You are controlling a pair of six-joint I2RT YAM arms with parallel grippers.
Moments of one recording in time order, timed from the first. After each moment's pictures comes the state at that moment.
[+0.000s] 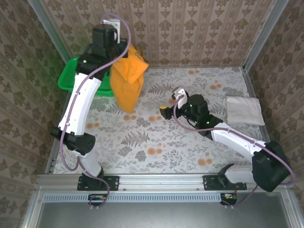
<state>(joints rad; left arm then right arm) -0.48 1.76 2.22 -0.83 -0.20 -0.14 0.55 1.29 0.77 0.24 -0.12 -0.04</state>
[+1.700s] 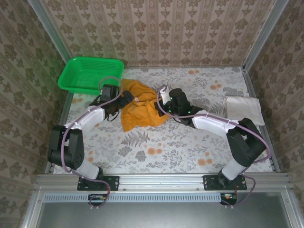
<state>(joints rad) -0.33 1.53 0.97 -0.23 0.09 -0.86 0.62 1.63 1.02 0.16 -0.16 0.14</state>
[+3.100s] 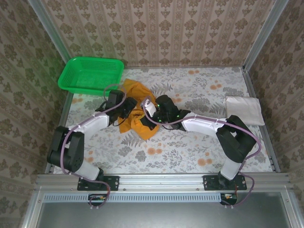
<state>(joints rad) -0.40 1.49 0.86 -0.11 0.15 -1.15 0.75 1.73 1.08 0.09 -0.44 0.04</state>
